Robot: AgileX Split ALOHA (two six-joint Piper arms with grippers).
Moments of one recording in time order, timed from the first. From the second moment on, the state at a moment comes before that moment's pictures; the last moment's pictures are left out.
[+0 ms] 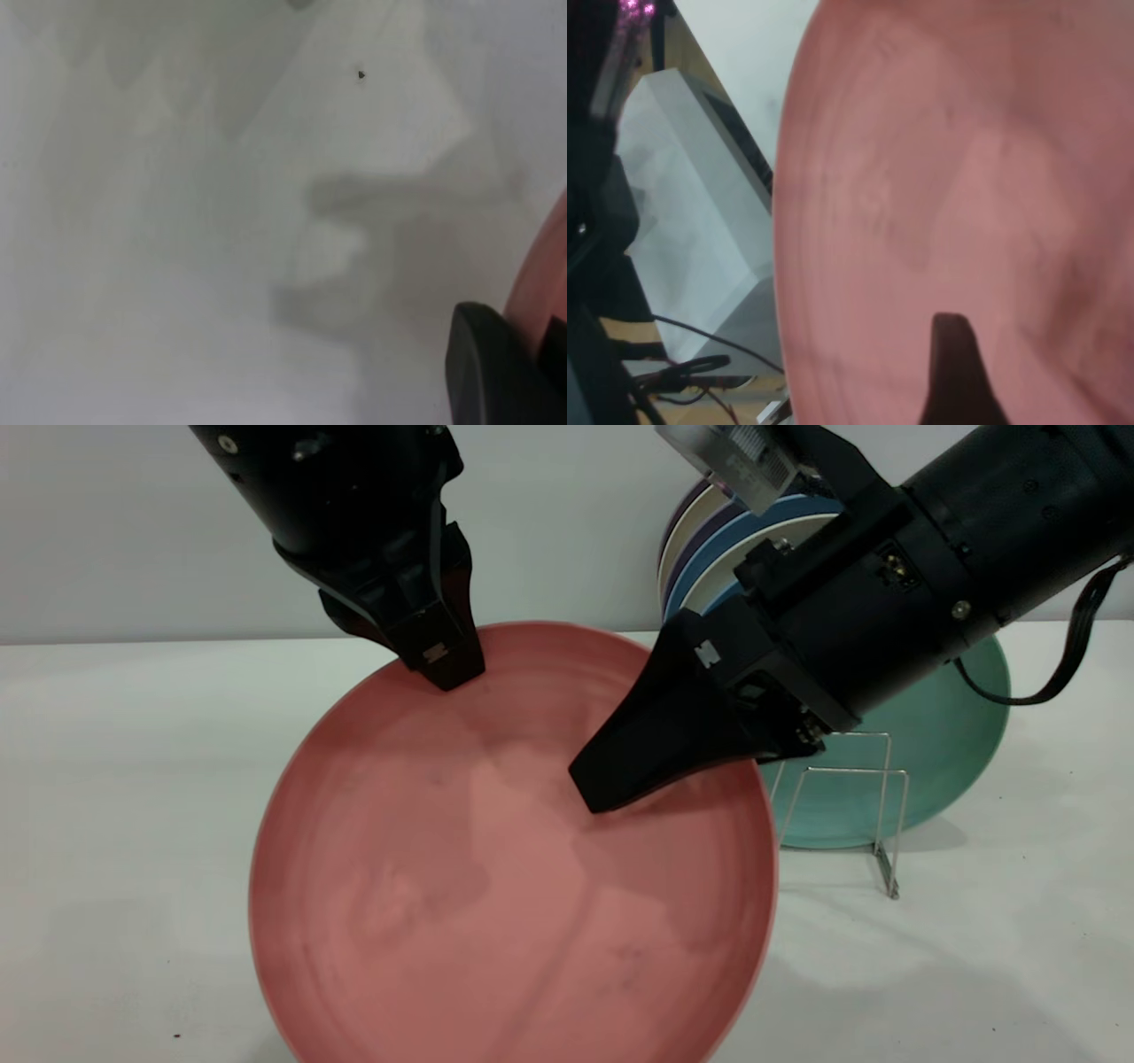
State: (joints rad) left arm -0.64 1.68 -1.15 -0.07 0.59 0.53; right arm 0.42 1.78 -0.90 1.32 0.78 -1.33
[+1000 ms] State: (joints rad) left arm -0.64 1.68 -1.15 -0.11 0.61 0.47; right arm 0.43 1.81 -0.90 1.25 0.74 -1.35
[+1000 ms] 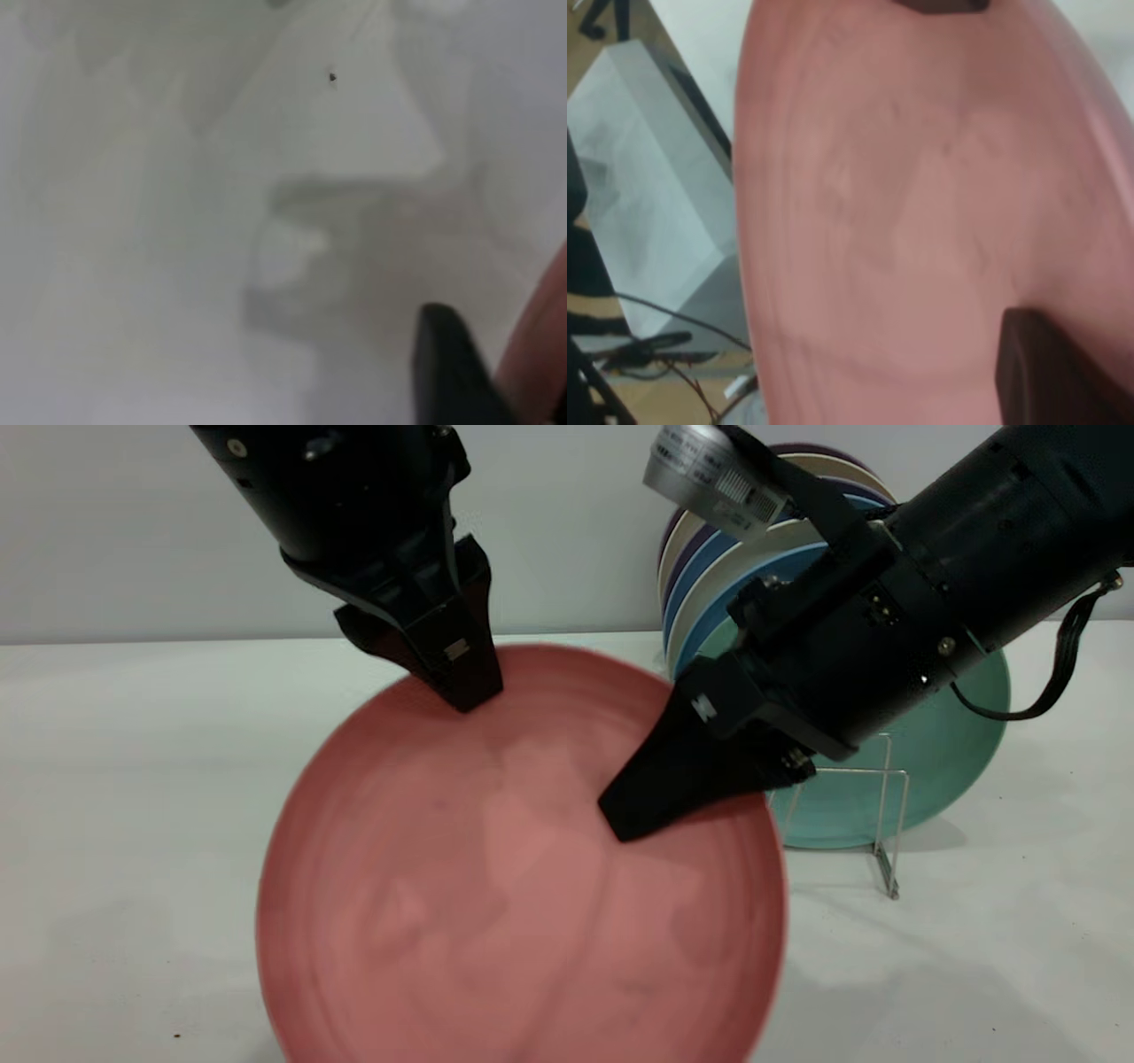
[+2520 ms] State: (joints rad) left arm -0.20 1.69 -1.15 -0.12 0.80 0.08; right arm 0.44 1.51 -1.11 0.06 0.68 -0.71
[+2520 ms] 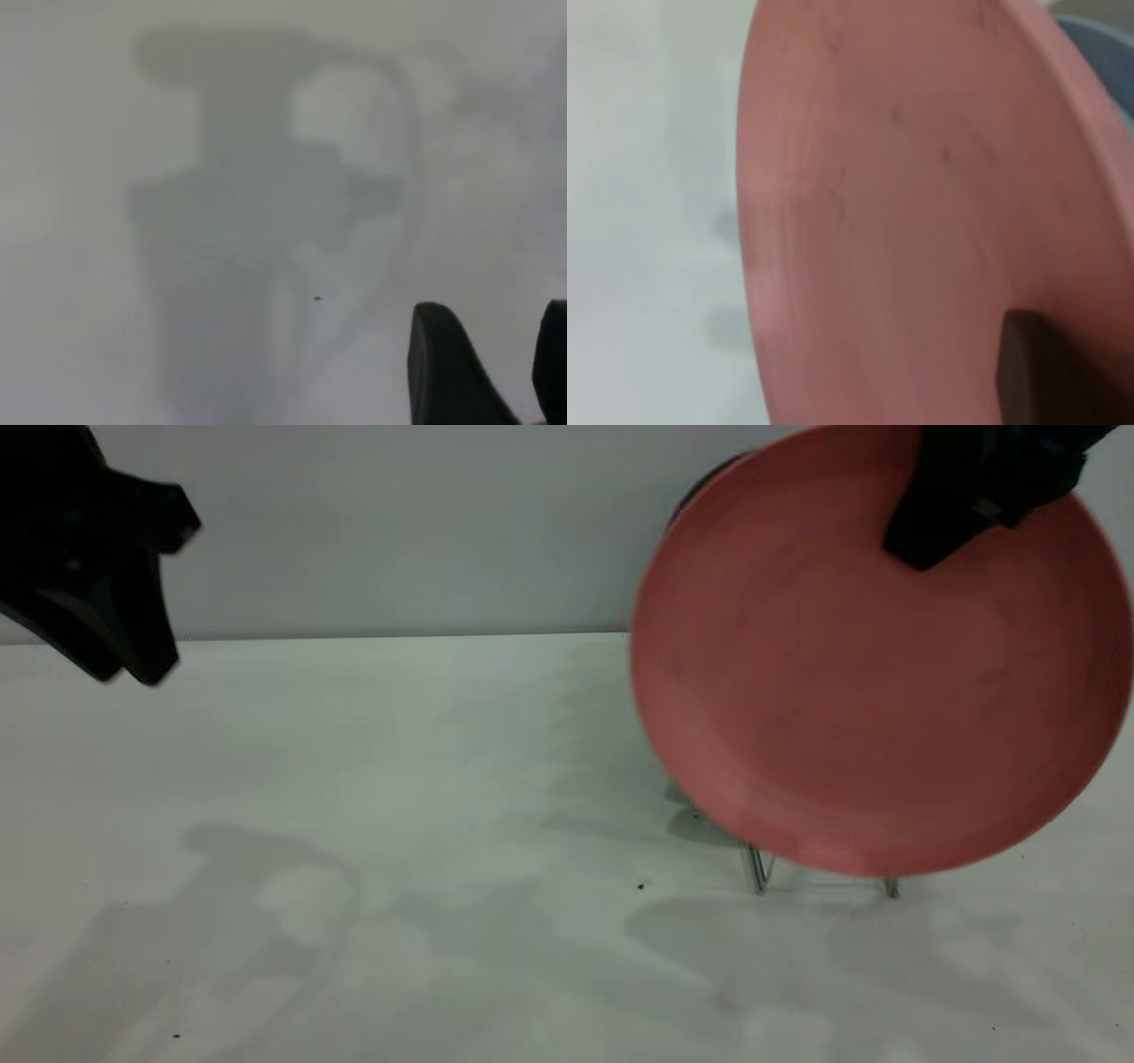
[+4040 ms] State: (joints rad) left arm -0.20 1.70 -1.15 -0.16 0.78 0.08; right arm 0.40 1.71 -1.11 -0.25 0.38 -0.69
